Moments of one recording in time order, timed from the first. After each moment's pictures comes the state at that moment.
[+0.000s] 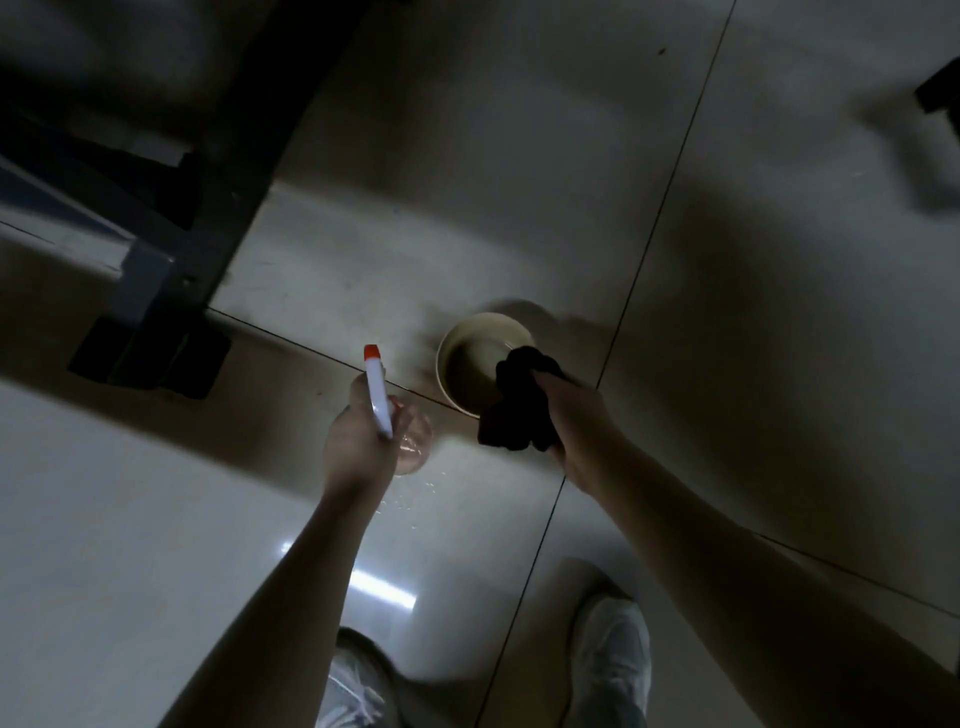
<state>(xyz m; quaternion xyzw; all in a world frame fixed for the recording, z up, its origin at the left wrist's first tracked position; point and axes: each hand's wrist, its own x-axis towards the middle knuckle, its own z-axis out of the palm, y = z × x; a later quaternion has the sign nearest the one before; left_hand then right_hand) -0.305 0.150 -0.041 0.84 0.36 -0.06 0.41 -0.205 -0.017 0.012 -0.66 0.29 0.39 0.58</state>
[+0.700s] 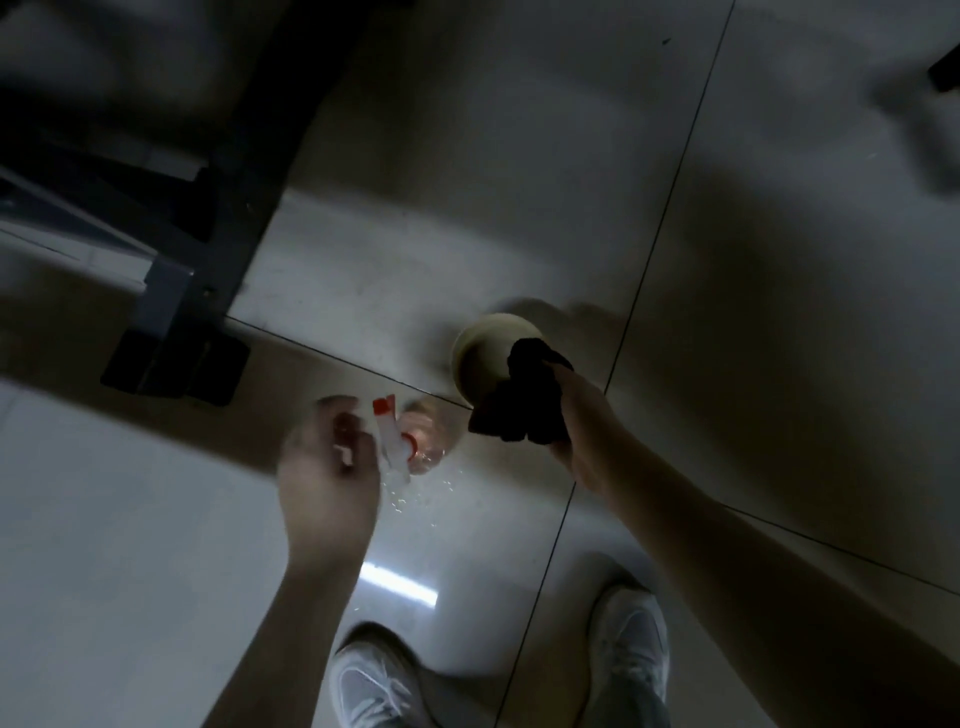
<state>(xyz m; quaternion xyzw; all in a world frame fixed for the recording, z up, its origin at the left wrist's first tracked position) -0.334 0.152 0.032 0.86 0.35 0.11 0.35 -0.206 -0.006 0.020 -0.60 0.31 0.39 0.62</state>
